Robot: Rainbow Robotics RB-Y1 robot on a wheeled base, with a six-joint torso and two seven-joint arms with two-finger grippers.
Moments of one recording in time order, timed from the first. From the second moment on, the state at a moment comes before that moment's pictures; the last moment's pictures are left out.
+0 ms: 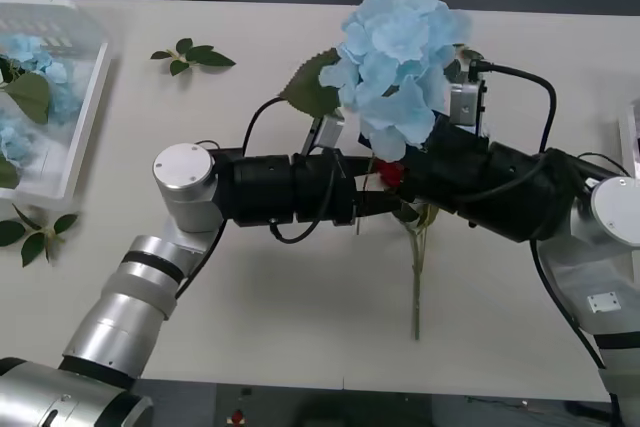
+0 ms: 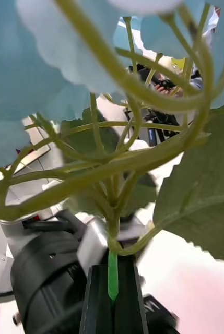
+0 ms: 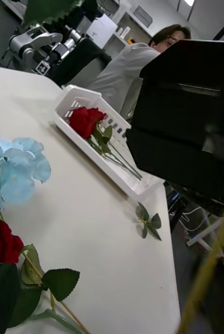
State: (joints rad) right arm -0.13 -0.31 0.06 -1.80 -1.81 0.92 2.68; left arm -0.47 0.07 -0.12 -1.19 1.63 1.18 -2.72
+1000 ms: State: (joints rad) right arm -0.15 -0.35 0.08 -1.77 -1.83 0.92 2.68; left arm -0.47 0.07 -0.15 -1.19 1.67 1.13 -2.72
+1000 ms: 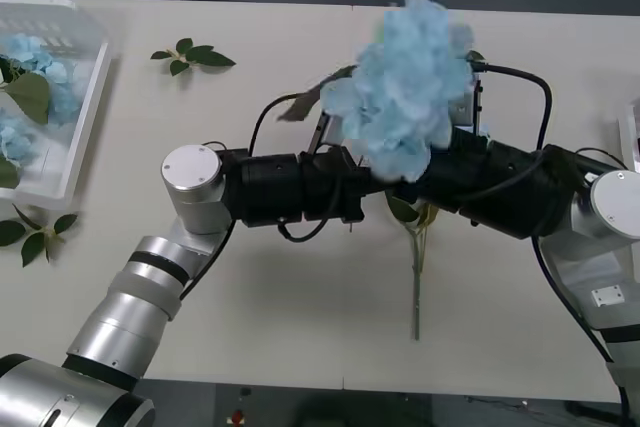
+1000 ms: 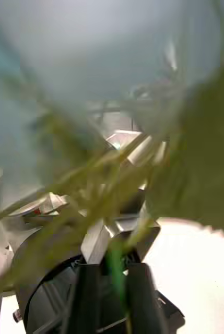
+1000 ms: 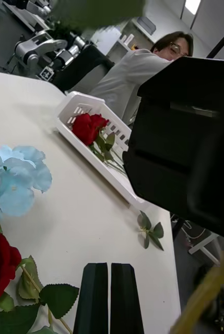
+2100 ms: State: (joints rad) right arm -0.28 -0.78 0.11 -1.57 -1.67 1.18 2.05; left arm -0.48 0.99 0.04 -1.19 1.49 1.21 -2.61
